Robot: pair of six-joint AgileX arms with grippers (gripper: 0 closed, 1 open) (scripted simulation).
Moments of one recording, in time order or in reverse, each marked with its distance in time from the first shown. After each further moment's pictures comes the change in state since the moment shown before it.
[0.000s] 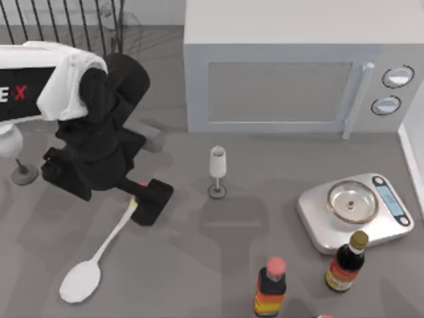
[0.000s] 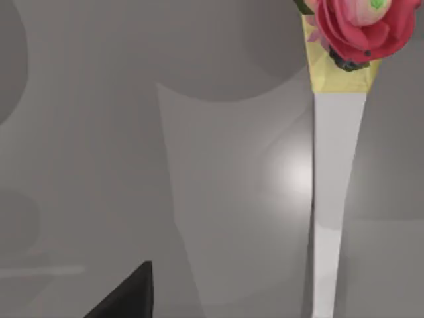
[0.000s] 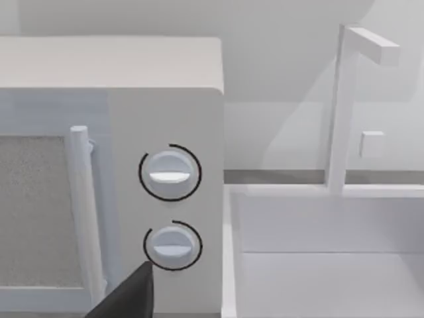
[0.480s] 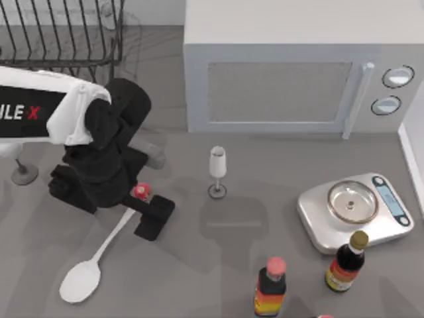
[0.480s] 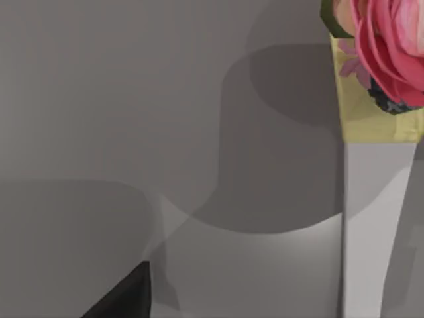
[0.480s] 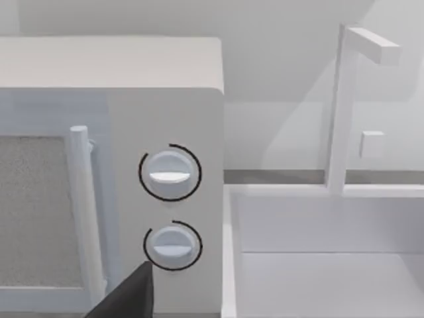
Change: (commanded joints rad) left arm 0.000 0.099 -0.115 0.211 0.001 0.001; right arm 0.000 0.000 0.000 0.000 0.000 0.000
